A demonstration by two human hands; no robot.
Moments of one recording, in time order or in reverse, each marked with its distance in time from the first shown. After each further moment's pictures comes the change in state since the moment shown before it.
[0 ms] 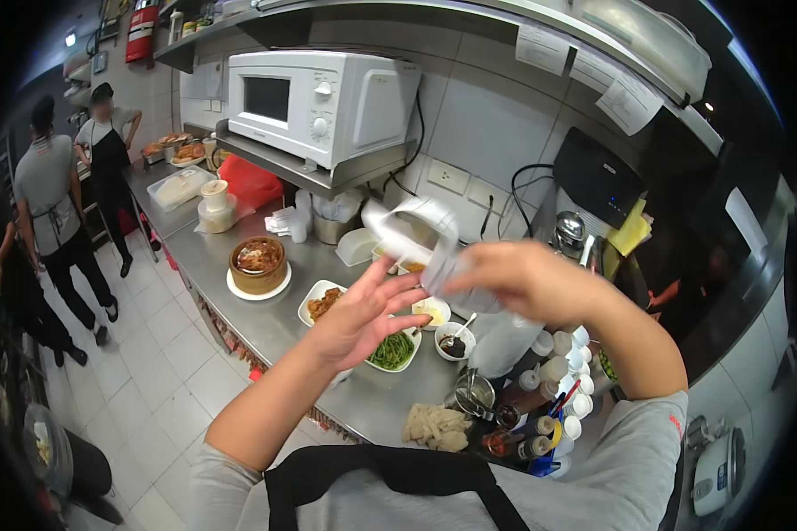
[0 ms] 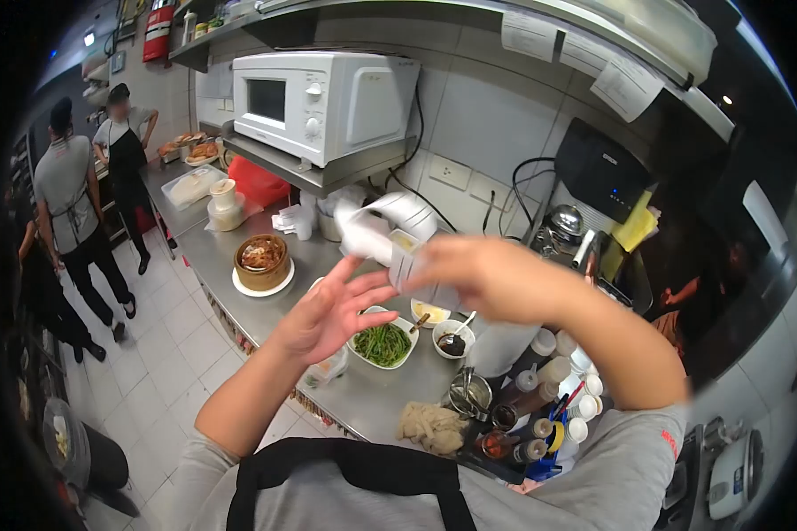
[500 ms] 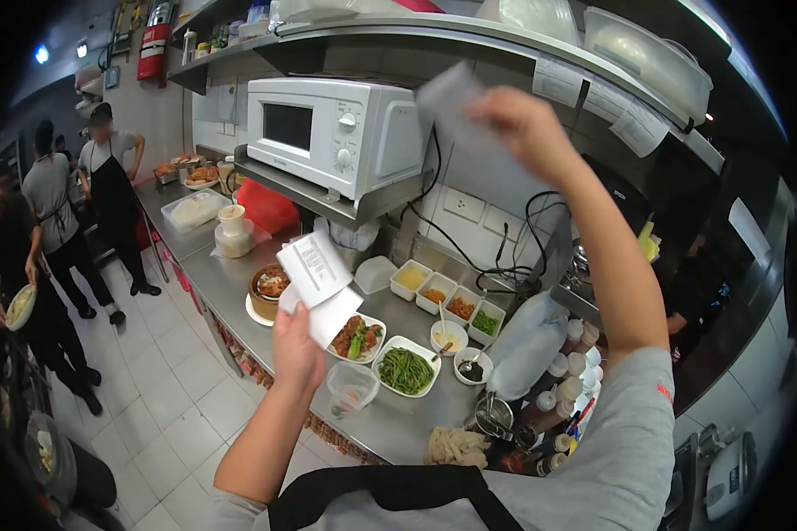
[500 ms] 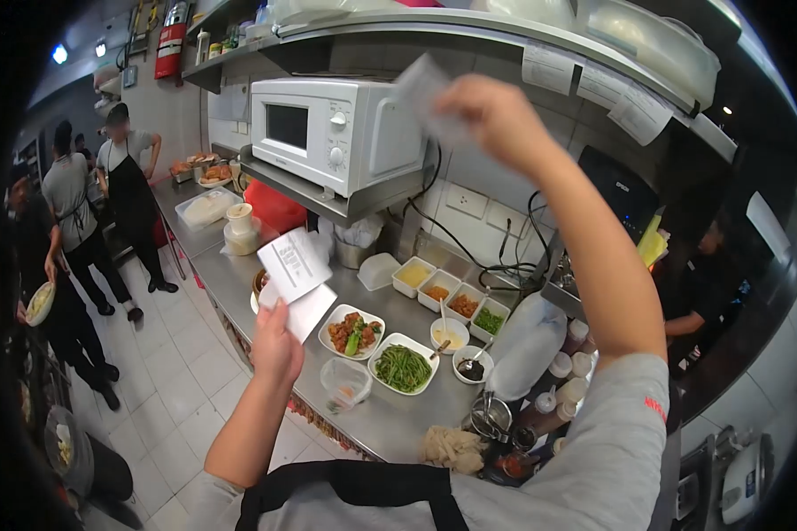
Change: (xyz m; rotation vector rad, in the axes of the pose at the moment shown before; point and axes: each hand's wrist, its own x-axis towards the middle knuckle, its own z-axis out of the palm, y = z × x) left_hand -0.046 0.041 -0.061 0.114 0.755 0.462; right_hand 0.114 0.068 -0.093 -0.232 0.696 -0.159
